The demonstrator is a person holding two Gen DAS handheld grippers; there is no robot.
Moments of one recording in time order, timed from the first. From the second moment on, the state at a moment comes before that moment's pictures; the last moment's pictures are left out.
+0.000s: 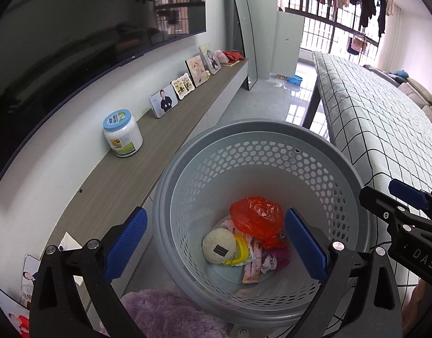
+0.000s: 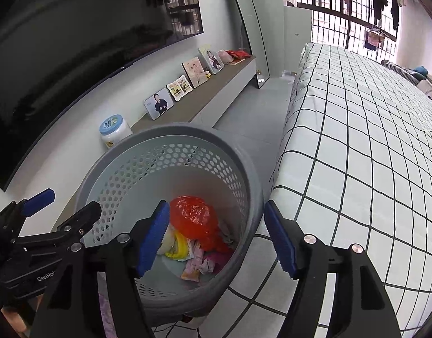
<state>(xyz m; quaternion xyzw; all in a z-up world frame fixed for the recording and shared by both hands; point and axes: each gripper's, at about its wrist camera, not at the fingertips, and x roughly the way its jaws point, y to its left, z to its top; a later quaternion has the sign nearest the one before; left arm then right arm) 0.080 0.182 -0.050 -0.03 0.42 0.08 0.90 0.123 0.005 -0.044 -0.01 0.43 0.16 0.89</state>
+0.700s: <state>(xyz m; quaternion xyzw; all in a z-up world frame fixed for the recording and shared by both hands) 0.083 0.181 -0.051 -0.03 0.42 0.09 0.90 0.125 0.003 -0.045 -0.01 0.44 0.16 0.89</state>
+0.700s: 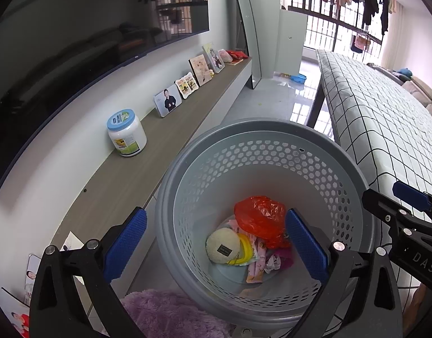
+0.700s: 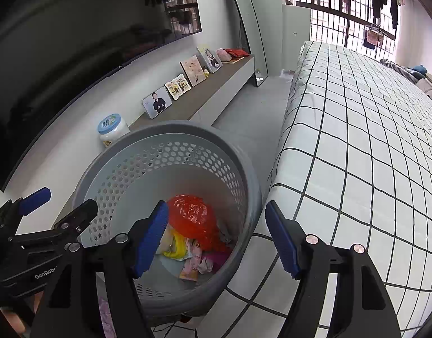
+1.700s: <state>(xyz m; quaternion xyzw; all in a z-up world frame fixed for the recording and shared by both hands) 0.085 0.183 -0.053 -0.03 0.43 0.09 0.90 0.128 0.004 -0.049 -0.01 0.44 0.16 0.88</state>
